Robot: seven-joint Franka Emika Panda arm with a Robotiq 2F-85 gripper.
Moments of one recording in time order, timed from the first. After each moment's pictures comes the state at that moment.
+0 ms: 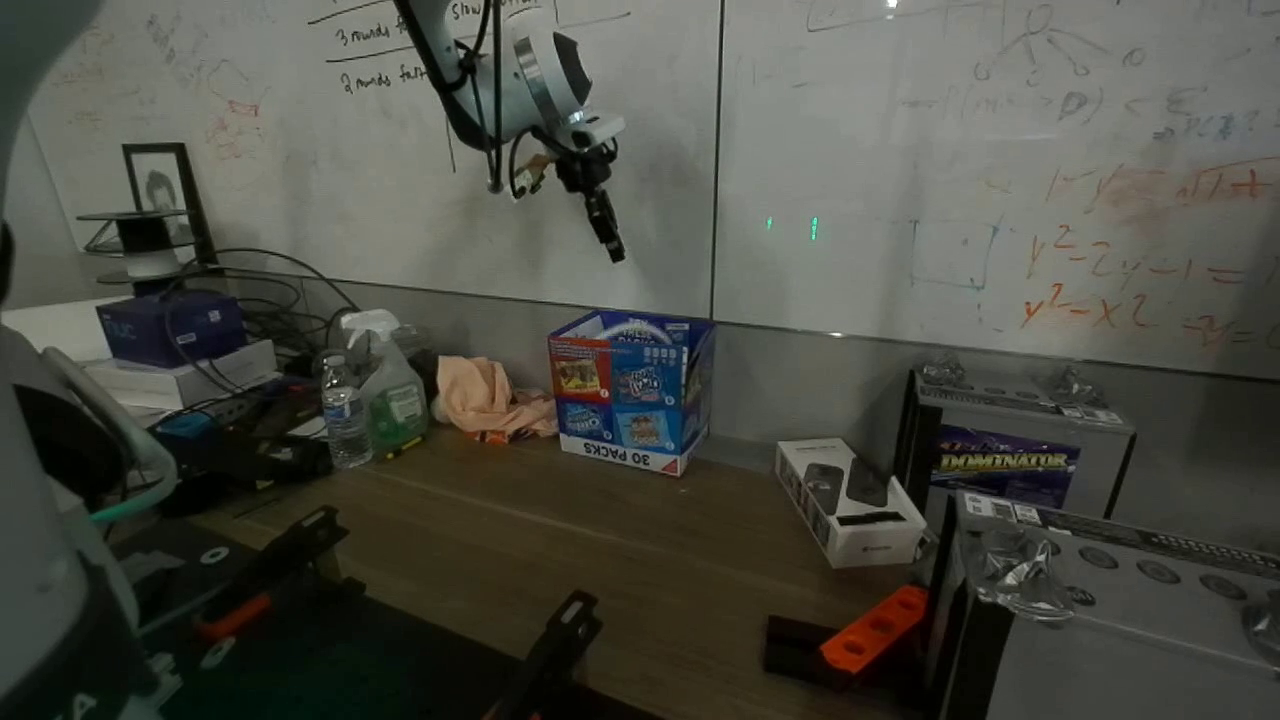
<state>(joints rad) 0.35 0.74 -0.11 -1.41 -0.36 2.38 1.61</state>
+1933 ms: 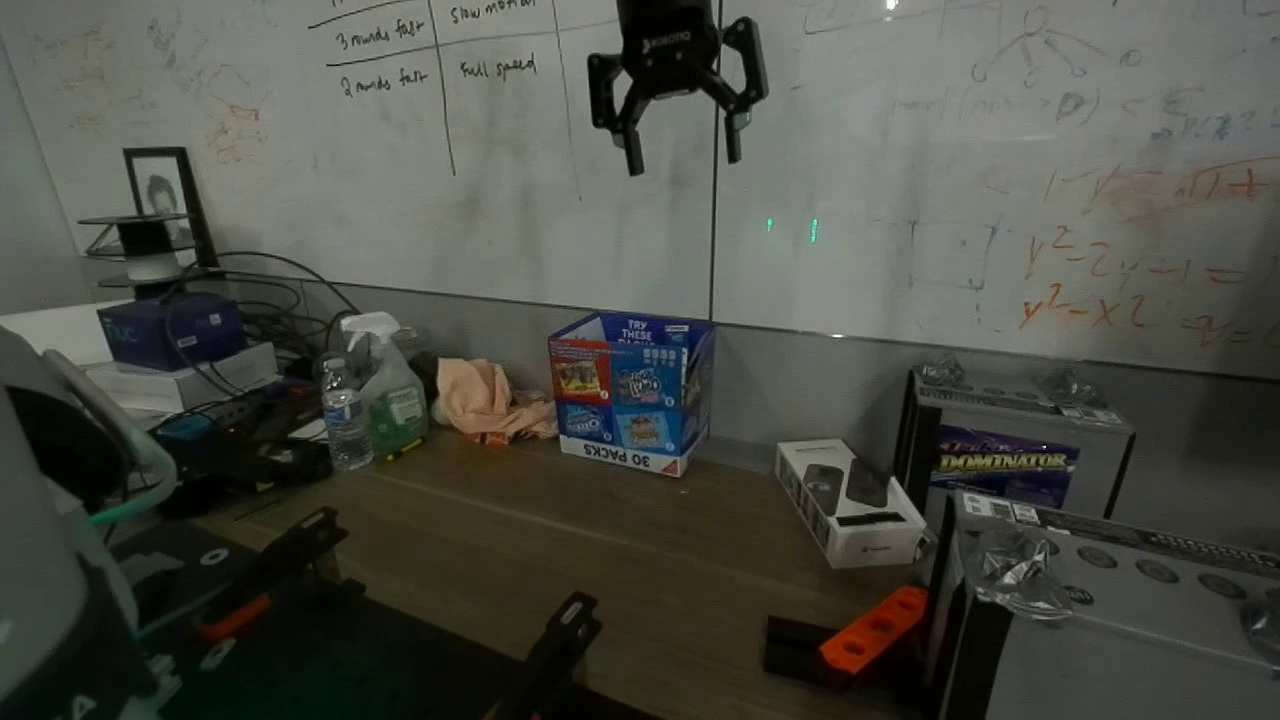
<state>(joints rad) -0.09 -0.32 -0.02 -2.46 -0.15 2.29 -0.09</state>
